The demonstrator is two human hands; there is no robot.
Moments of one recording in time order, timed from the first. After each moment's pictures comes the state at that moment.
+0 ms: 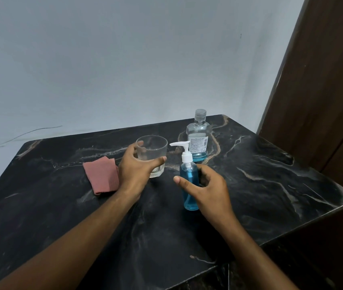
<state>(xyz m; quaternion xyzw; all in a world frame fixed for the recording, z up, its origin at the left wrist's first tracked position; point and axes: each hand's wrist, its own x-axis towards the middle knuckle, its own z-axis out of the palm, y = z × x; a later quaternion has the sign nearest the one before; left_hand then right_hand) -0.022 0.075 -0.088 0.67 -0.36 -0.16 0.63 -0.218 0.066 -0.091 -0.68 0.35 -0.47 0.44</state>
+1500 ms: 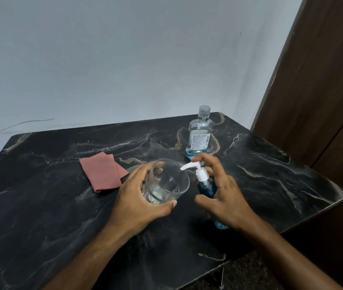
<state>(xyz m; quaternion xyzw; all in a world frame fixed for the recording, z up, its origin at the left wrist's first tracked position) -0.035 0.162 -0.096 0.58 -0.57 -0.17 0.55 -0.239 0.078 -0.067 -0.84 0.28 -0.35 0.30</state>
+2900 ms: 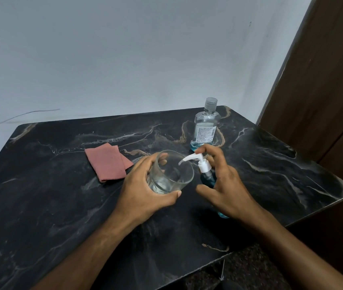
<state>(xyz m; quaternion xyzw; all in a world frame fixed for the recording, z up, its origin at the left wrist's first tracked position) -0.035 0.162 -0.100 0.58 -0.56 -0.17 0.56 -0.233 0.069 -0.075 -0.86 0.27 -0.34 0.26</state>
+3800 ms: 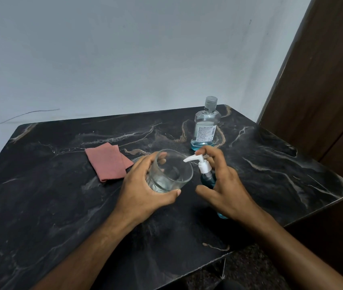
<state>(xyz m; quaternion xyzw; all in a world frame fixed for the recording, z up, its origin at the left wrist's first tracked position) -0.036 0.160 -0.100 0.58 -0.55 -0.17 0.57 -0.235 0.072 -0.080 -0.86 0.28 -0.34 0.26</state>
